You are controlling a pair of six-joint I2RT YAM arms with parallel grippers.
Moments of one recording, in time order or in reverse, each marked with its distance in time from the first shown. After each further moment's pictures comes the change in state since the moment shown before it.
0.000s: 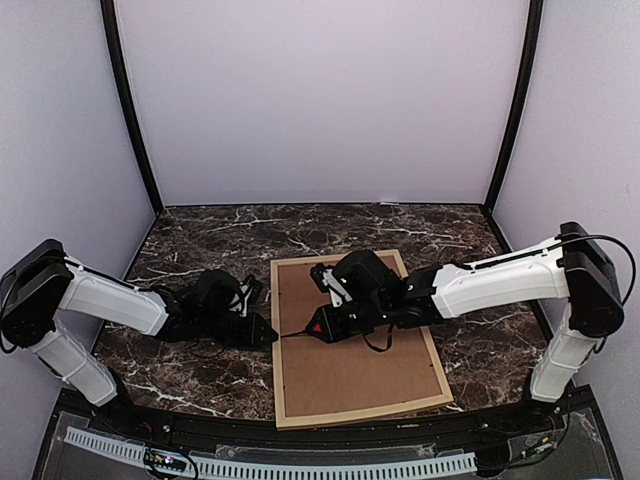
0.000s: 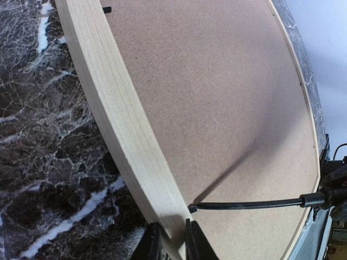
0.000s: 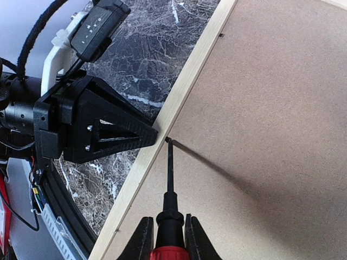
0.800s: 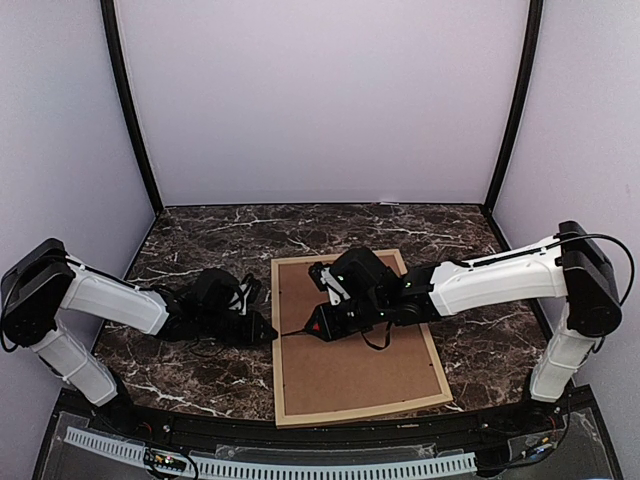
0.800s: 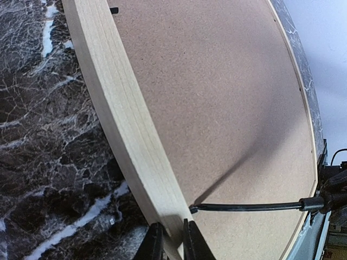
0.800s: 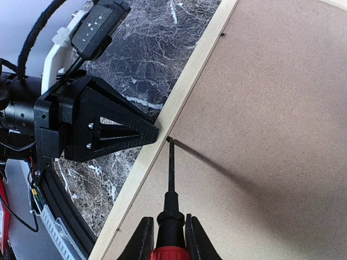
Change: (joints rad) left arm 0.010 0.010 0.000 0.019 0.012 -0.016; right arm 0.000 0.013 0.032 -0.031 0.001 -0.003
